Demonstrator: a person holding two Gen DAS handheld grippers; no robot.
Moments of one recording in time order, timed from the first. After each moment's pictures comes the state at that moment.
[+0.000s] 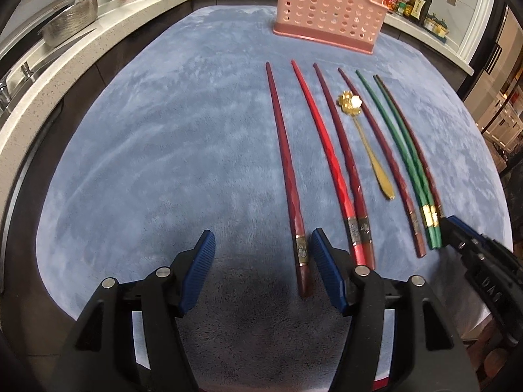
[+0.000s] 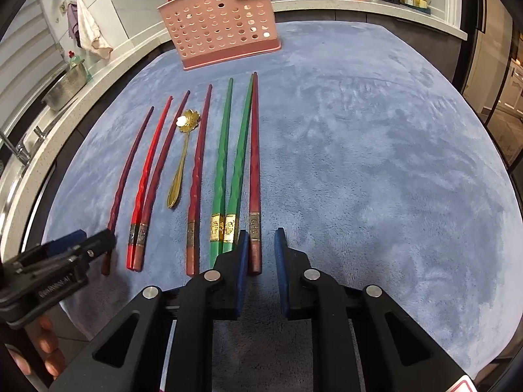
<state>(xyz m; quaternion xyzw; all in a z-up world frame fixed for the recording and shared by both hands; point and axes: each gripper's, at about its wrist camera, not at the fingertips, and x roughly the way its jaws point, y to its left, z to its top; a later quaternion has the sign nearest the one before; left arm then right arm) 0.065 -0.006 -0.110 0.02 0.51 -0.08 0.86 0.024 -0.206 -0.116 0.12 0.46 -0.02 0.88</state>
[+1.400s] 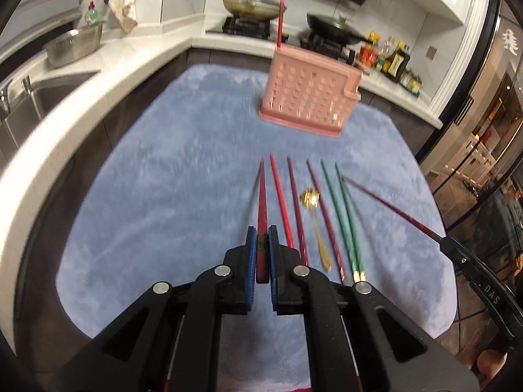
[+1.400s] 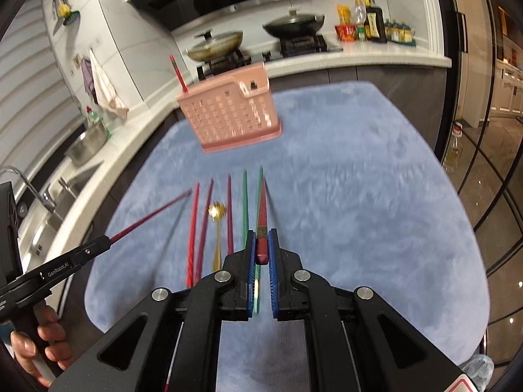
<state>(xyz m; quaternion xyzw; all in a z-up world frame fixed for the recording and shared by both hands) 0.073 0.021 -0.003 -0.06 0.42 -0.13 0.90 0.005 -0.229 -0.008 0.16 0.36 -0.02 0.92</state>
